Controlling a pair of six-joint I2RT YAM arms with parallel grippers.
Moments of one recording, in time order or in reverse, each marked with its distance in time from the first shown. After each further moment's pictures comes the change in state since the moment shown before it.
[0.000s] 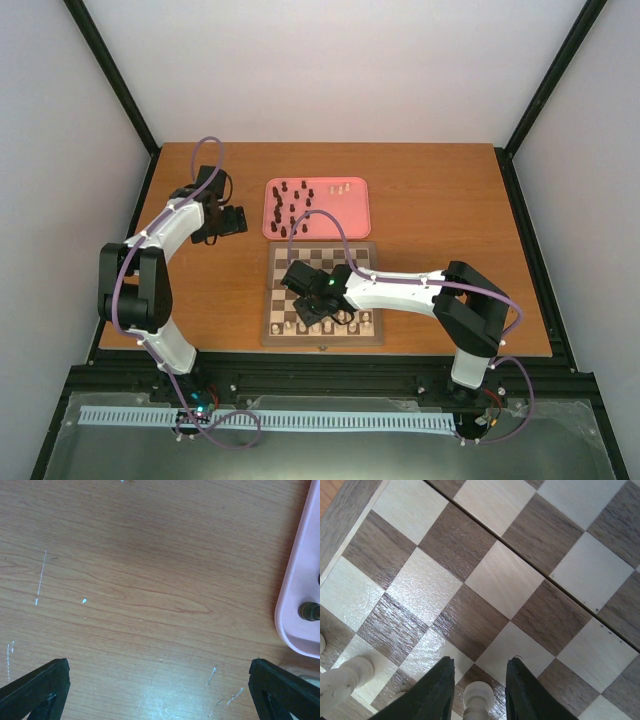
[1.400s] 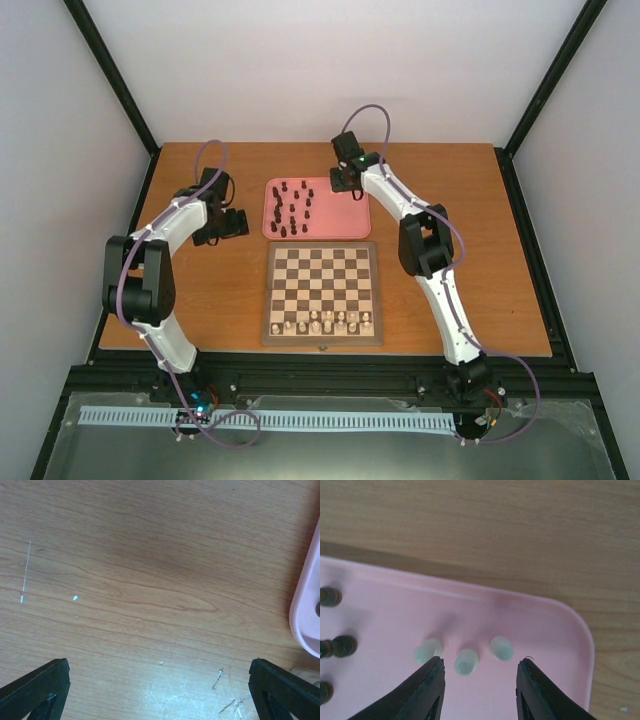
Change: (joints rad) left arm 0.000 0.044 0.005 -0.002 0.010 0.000; right arm -0.663 0.761 1.158 -0.172 0.023 -0.229
